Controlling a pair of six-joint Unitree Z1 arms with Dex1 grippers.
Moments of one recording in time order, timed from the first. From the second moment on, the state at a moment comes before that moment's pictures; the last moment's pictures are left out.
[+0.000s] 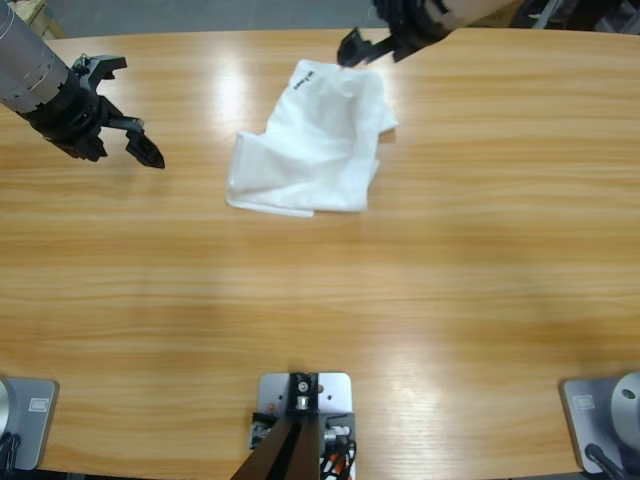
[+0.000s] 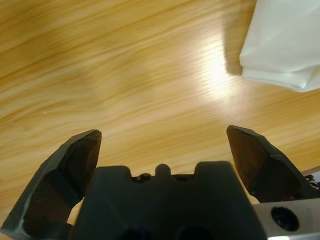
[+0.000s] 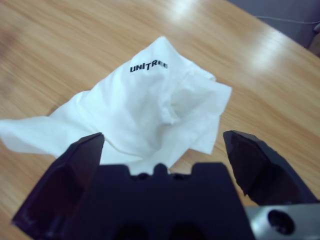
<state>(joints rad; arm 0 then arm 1) -0.48 1.85 -1.42 1.00 -0.04 -0.21 0.67 1.88 -1.44 0.40 -0.04 0.04</state>
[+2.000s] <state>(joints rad) -0.48 1.85 -1.42 1.00 -0.04 -0.21 0.62 2.15 -1.56 0.46 0.08 0.02</state>
